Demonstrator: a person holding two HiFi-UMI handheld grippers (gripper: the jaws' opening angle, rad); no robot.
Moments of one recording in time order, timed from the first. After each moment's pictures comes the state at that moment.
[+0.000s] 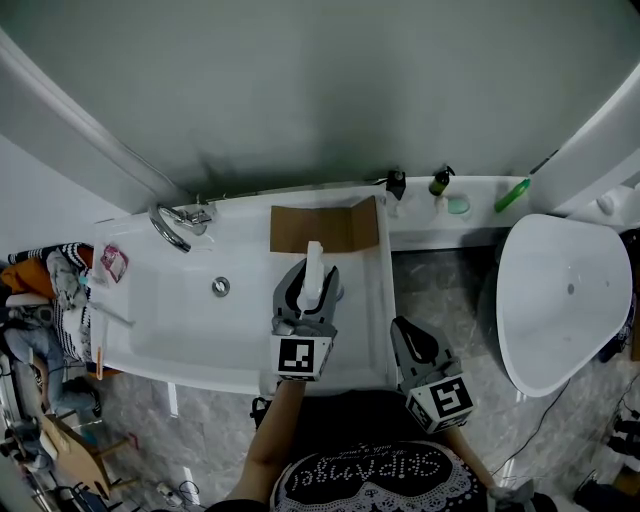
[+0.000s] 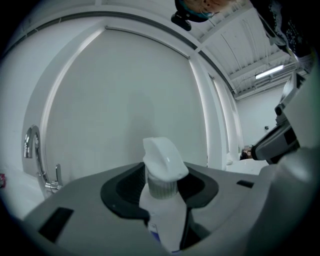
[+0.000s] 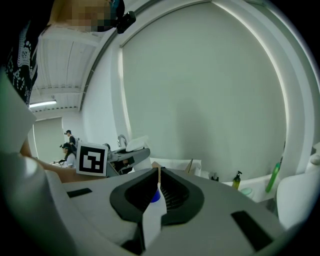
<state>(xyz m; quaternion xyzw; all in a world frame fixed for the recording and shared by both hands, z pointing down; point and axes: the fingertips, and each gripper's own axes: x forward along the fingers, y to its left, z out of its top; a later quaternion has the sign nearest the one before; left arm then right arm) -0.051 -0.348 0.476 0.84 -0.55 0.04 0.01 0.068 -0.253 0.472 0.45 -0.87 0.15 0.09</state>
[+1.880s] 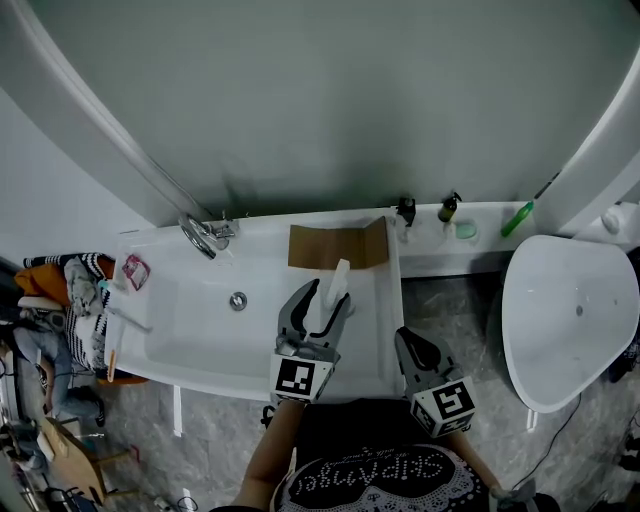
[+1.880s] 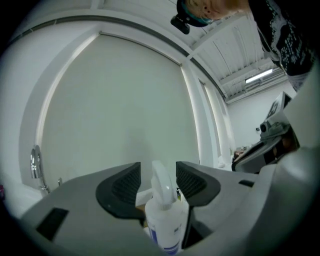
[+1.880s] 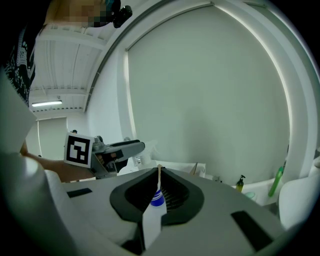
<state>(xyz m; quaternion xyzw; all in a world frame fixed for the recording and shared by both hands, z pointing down) -0.052 -0.307 0.430 0.86 -0.52 0.01 -0.02 0.061 -0.238 0.465 0.44 -0.88 0.14 0.08</state>
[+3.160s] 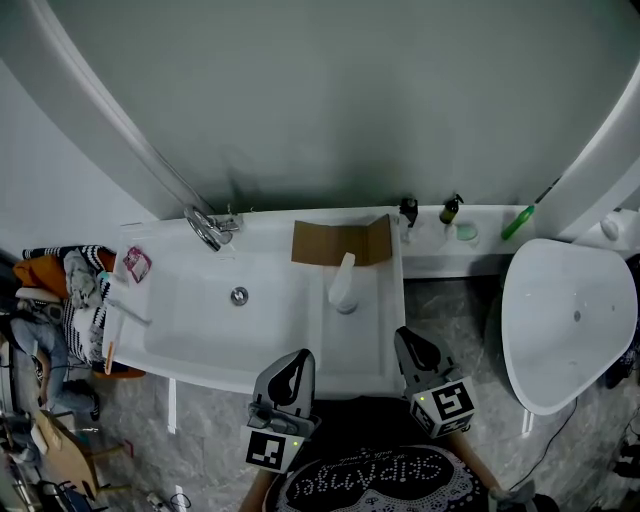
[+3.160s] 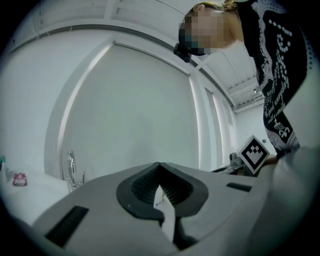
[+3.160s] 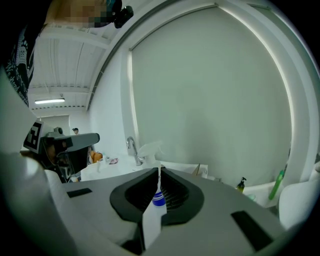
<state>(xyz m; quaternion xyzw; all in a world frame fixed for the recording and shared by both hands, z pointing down) -0.093 -0.185 0.391 0.83 -0.55 -0.02 0.04 0.053 -0.229 0.460 0.43 -0.89 0.13 0.09</state>
